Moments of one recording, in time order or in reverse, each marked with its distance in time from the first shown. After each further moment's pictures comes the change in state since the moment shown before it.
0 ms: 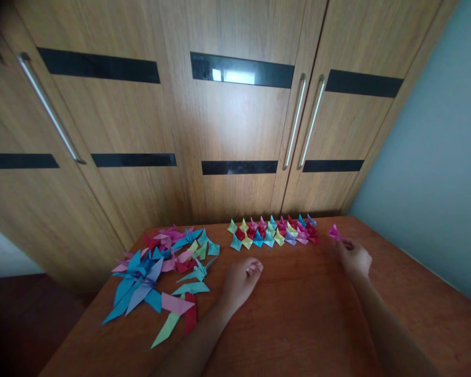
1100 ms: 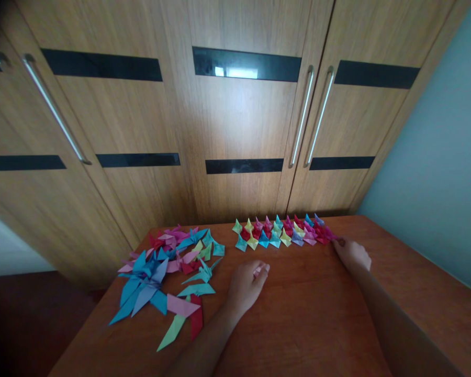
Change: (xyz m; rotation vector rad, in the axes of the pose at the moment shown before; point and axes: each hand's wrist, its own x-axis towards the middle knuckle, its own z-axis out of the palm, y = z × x) left_hand -0.001 0.007 -0.004 0.160 0.004 0.002; right_hand 0.017 -0.002 0.026 -0.426 -0.275 -0.060
